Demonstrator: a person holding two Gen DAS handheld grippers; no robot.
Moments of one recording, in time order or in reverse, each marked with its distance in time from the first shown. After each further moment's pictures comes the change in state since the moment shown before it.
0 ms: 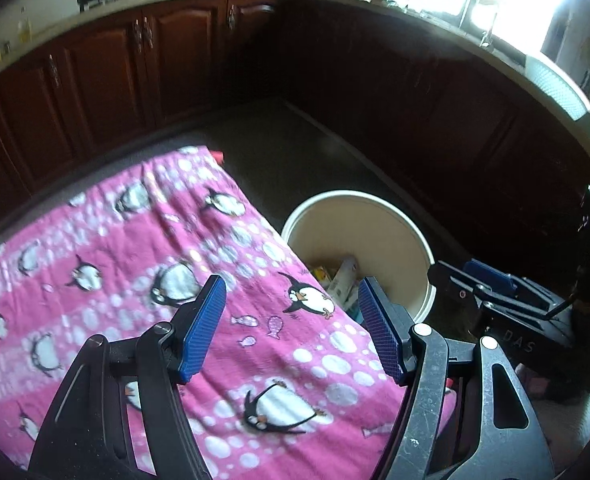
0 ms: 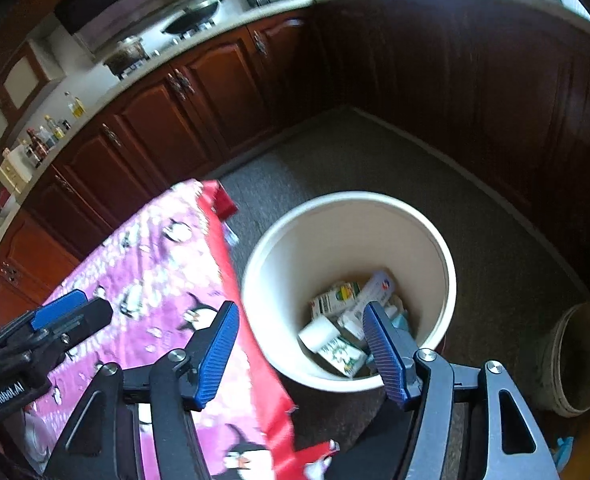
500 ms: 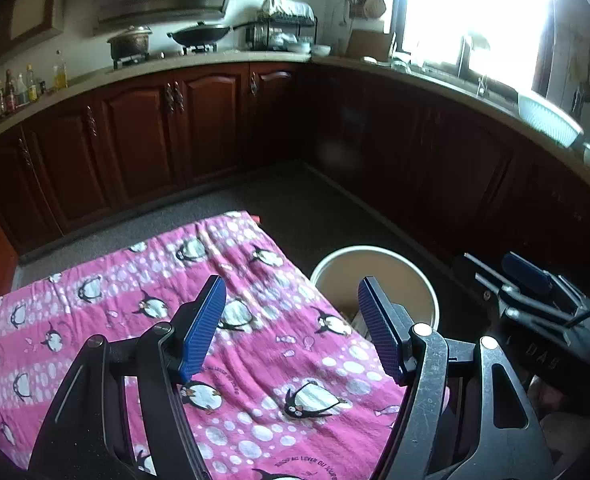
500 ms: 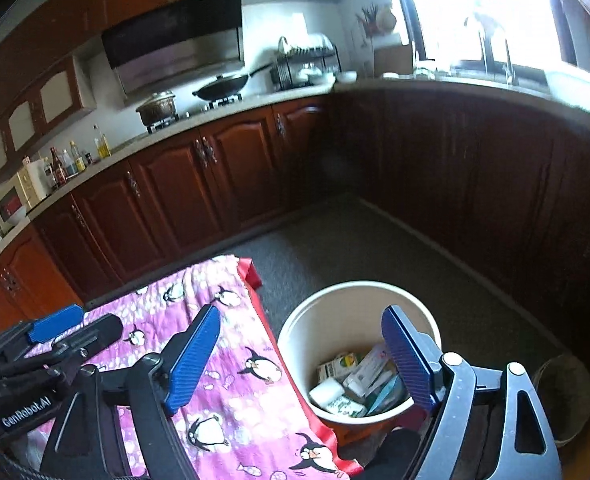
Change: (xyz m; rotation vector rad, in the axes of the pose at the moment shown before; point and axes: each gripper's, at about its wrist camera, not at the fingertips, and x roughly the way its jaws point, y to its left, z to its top) left arm -0.087 0.007 -0.004 0.006 -0.230 0.073; right arm -0.083 0.067 -0.008 -0.097 -0.284 -0.069
